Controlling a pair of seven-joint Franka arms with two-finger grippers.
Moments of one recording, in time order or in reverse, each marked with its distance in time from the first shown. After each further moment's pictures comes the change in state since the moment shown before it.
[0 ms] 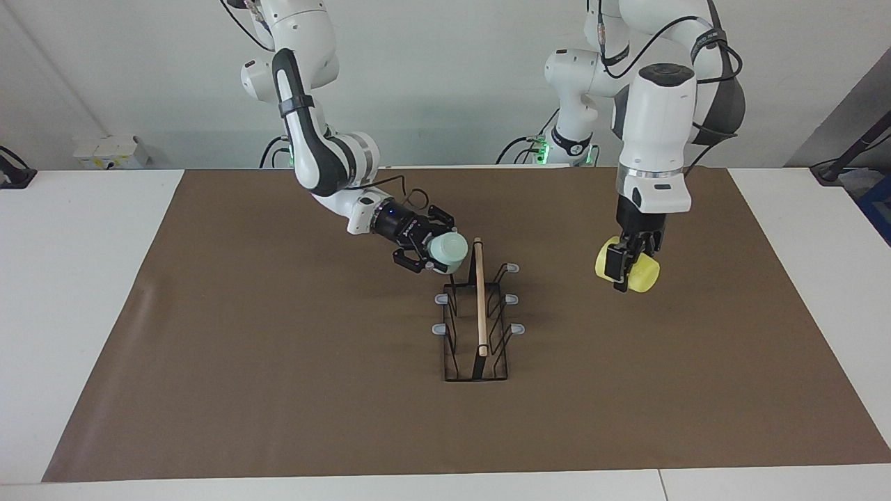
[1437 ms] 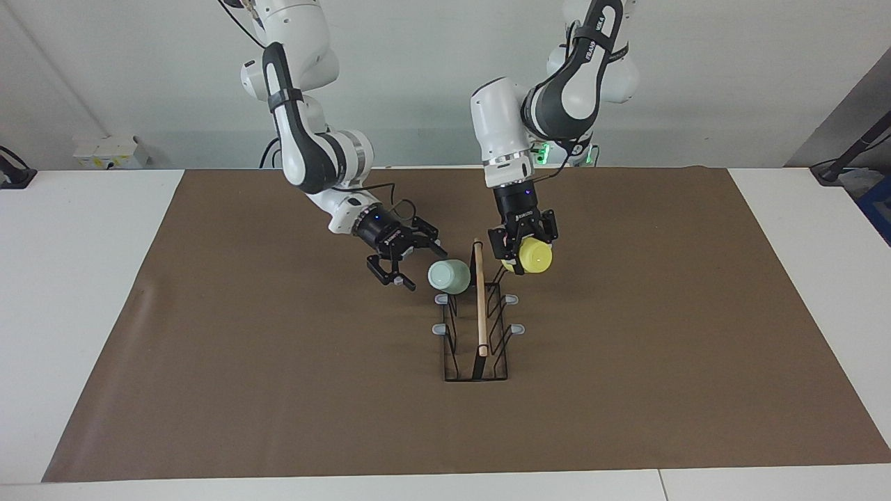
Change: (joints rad) left arm -0.315 -0.031 -0.004 -0.226 0.800 0.076 -0.903; right arm -0.025 -0.067 -0.007 0.051 0.004 0.248 -0.048
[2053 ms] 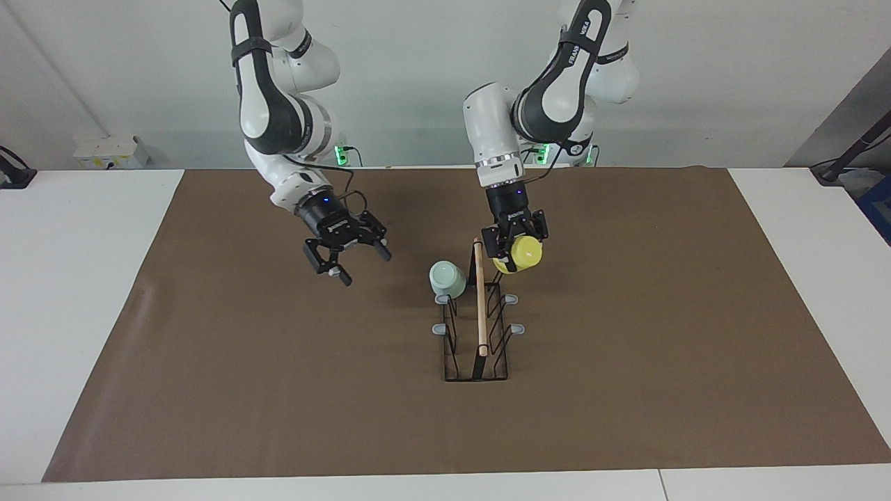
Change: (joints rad) left arm -0.048 0.000 0.002 -0.051 0.067 -0.002 -0.155; right arm -0.177 -0.121 -0.007 0.000 -0.477 0.208 0.071
